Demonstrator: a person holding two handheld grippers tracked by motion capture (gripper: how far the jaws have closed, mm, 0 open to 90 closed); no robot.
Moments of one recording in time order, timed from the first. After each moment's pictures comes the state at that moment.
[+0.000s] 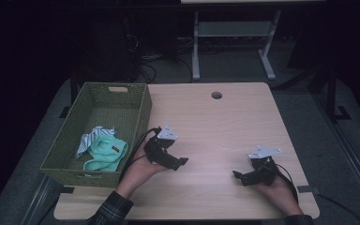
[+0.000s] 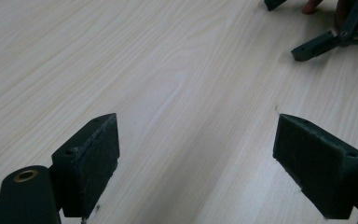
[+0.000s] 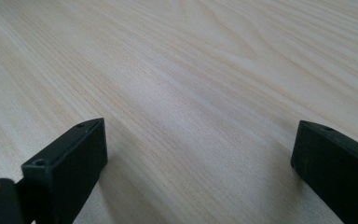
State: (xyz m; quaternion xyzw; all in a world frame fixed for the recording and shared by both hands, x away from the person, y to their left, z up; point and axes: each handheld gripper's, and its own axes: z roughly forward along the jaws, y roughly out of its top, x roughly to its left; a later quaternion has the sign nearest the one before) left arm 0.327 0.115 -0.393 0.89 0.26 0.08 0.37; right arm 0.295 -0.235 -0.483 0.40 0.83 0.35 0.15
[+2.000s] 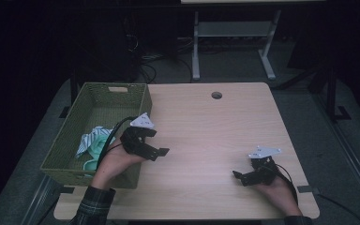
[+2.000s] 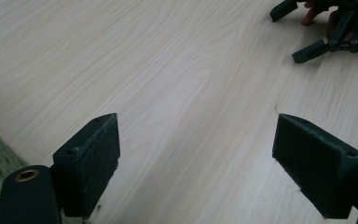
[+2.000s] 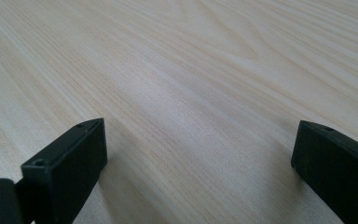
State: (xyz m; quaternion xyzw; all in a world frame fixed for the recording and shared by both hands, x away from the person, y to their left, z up) left arm 0.335 0.174 -0.352 0.88 0.27 0.08 0.38; right arm 0.295 -0.235 -0.483 0.40 0.83 0.35 0.15
